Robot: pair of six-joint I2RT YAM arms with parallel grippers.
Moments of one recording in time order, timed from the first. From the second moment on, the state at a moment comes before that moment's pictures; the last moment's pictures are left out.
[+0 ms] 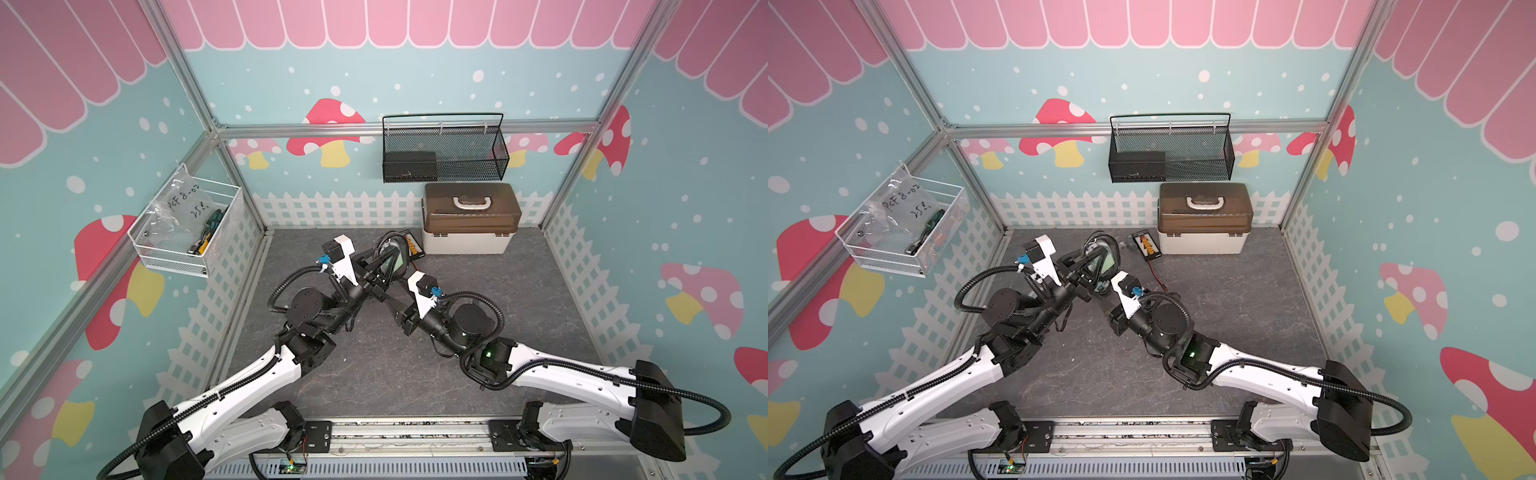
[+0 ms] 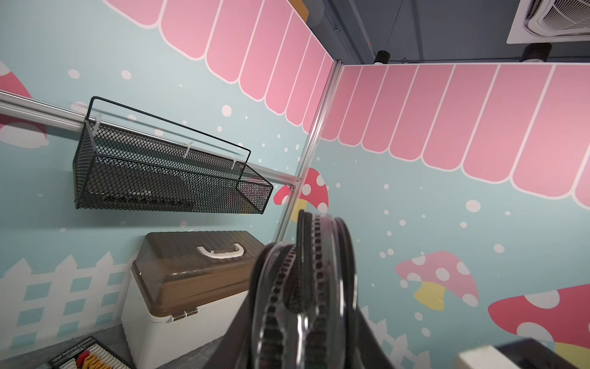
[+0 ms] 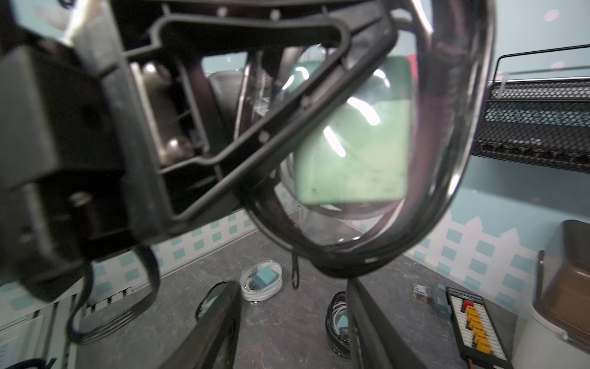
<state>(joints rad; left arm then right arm) -0.74 1.05 0.79 0.67 0.03 -0.37 1.08 1.23 0.83 0.53 0.25 0.00</state>
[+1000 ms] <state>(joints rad) -0.75 1.11 0.69 0.87 -0.15 -0.41 1.08 1.33 0.90 0.52 0.25 0.09</state>
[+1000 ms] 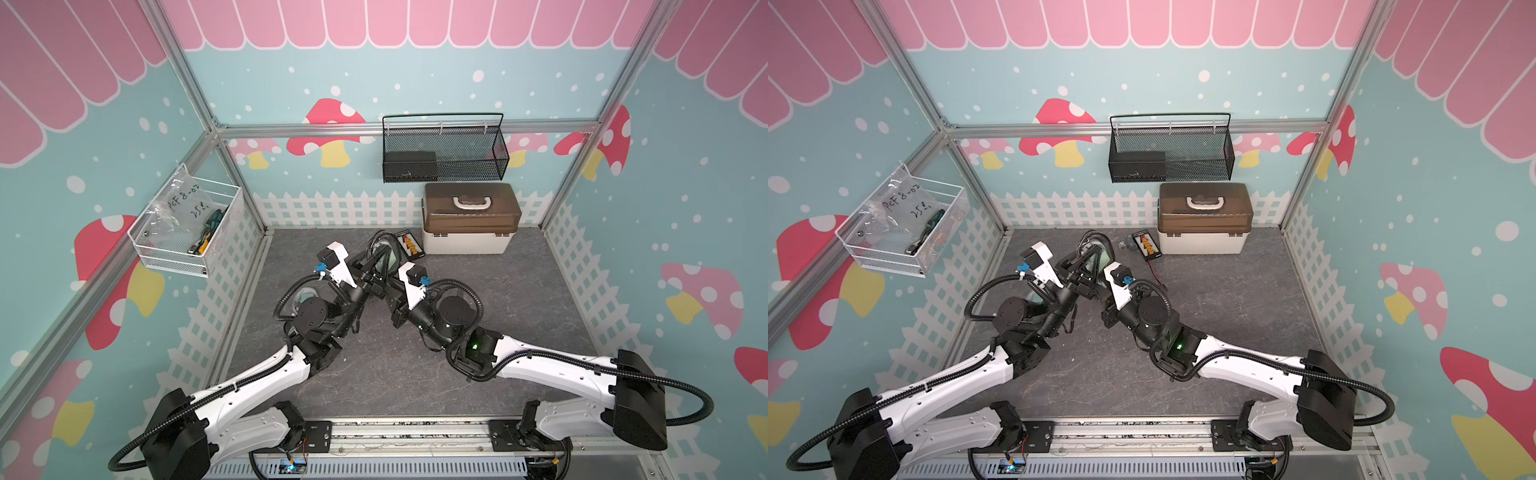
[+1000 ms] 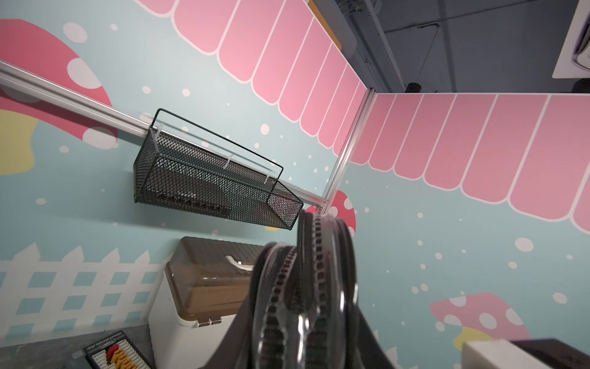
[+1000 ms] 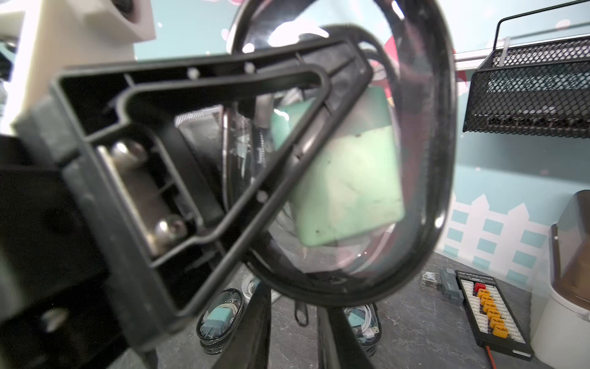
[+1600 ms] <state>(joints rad) -0.75 1.10 0.67 0.91 -0.19 -0.42 1.08 1.36 0.94 0.50 0.26 0.12</state>
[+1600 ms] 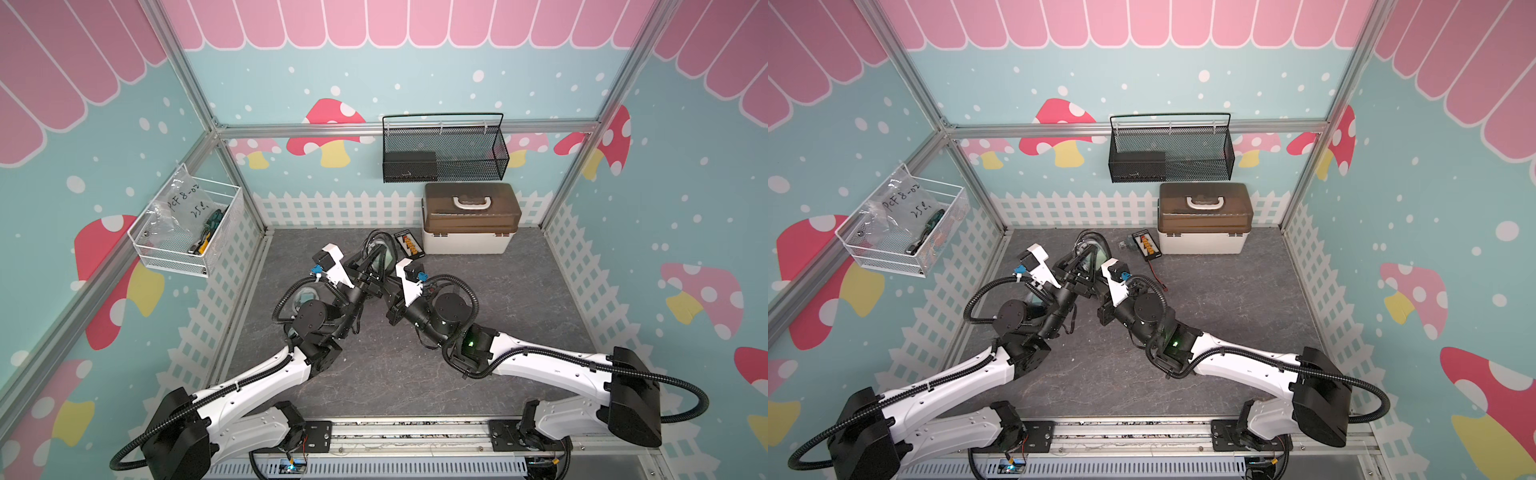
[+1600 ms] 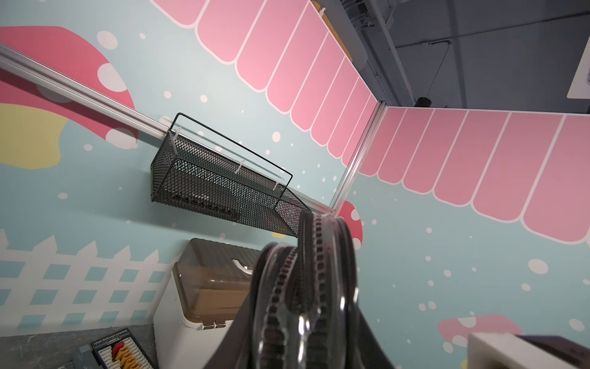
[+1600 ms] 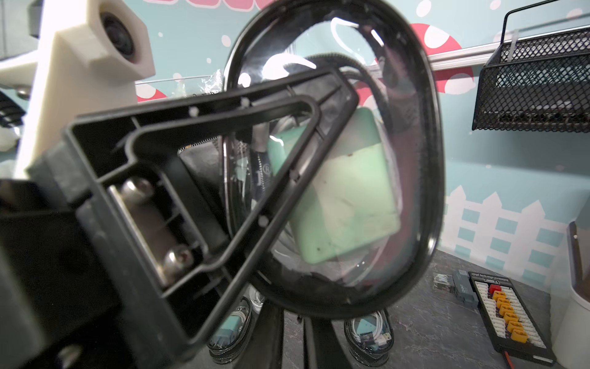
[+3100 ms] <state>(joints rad) -0.58 0.94 0.56 0.87 0.06 -0.66 0.99 1.16 0.86 0.42 0.12 0.08</state>
